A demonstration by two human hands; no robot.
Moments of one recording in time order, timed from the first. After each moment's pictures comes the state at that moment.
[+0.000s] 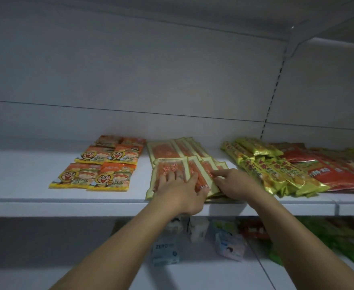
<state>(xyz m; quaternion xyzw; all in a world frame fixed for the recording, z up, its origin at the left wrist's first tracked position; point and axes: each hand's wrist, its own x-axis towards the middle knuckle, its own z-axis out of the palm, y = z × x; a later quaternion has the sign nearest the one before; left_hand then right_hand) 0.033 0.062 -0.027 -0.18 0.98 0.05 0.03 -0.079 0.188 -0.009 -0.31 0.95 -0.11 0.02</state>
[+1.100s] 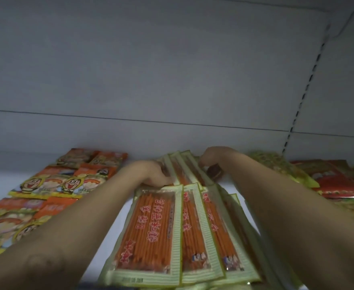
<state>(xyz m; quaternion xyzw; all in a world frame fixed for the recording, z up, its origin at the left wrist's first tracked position) -0.116 -0.051 0.018 -0.25 0.96 0.10 0.10 -0.271 0.063 0.031 -0.23 0.93 -0.18 0.22</state>
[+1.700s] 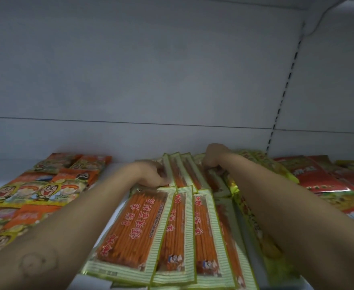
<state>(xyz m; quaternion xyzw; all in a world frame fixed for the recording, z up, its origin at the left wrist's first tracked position) -0.145 -0.036 0.016 -0.19 0.97 0.12 0.08 -0.295 0.098 0.037 -0.29 0.95 -0.06 0.07</state>
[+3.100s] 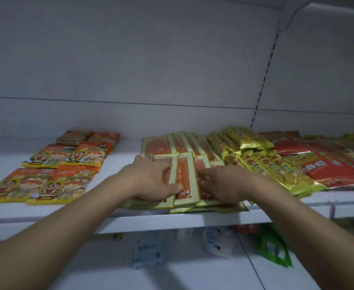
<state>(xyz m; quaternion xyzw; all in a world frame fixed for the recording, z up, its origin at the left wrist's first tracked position) -0.003 0.038 0.006 -0.17 0.98 0.07 0.05 -0.109 0.207 0.018 -0.41 0.90 0.08 0.11</state>
